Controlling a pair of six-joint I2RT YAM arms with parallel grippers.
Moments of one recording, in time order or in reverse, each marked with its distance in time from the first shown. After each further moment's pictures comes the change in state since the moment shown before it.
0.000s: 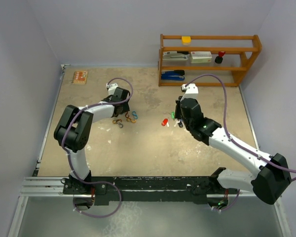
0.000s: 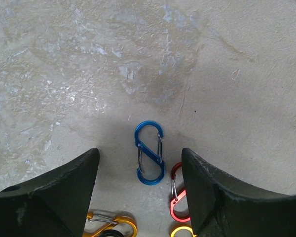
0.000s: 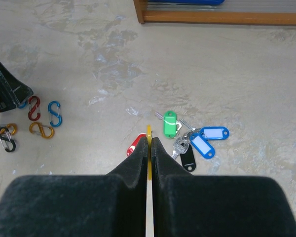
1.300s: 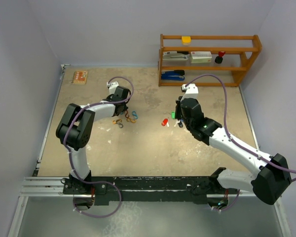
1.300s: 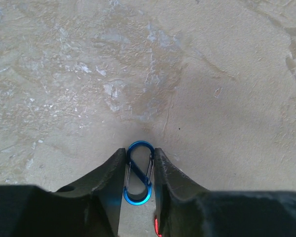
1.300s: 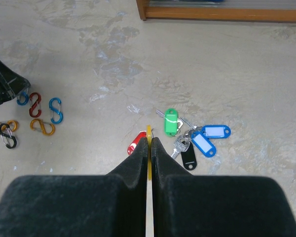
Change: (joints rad) left arm 0.000 0.037 0.023 0.064 -0.002 -0.009; right arm -0.010 -0.002 -0.001 -0.008 -0.023 0.002
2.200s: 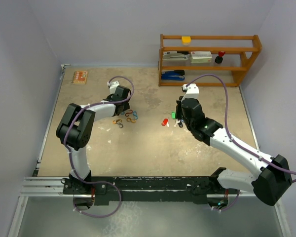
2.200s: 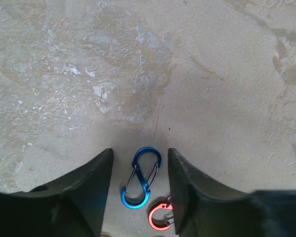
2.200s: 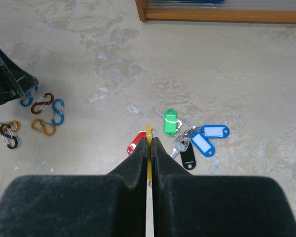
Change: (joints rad) left arm 0.000 0.003 0.005 0.011 0.020 -0.005; right arm -0.002 -0.012 0.000 -0.007 0.000 0.000
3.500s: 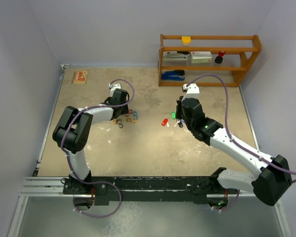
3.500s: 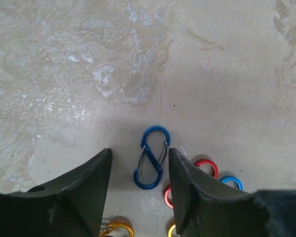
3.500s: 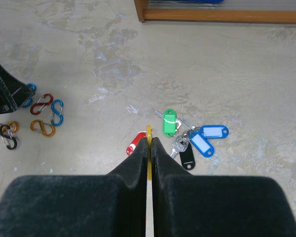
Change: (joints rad) left arm 0.000 -0.063 -0.100 0.065 0.067 0.135; right arm -0.005 0.000 0.000 0.000 -0.002 0.000
